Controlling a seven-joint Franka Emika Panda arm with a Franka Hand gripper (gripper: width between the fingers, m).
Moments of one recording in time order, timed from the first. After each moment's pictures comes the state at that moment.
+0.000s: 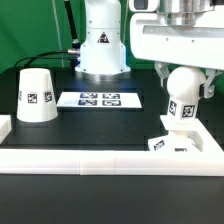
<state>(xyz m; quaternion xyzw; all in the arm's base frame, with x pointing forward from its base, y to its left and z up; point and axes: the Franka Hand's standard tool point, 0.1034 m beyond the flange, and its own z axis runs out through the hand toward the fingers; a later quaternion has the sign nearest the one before) 0.612 0.105 0.112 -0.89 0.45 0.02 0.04</state>
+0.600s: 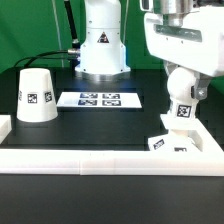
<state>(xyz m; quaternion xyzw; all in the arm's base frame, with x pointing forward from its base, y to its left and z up) 0.613 0.106 0.113 -0.78 0.63 0.04 0.06</state>
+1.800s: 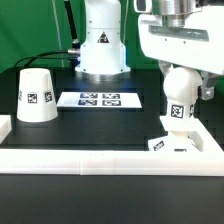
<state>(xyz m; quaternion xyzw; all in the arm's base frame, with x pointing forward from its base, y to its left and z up) 0.610 0.110 0.112 -0.86 0.50 0.05 0.07</state>
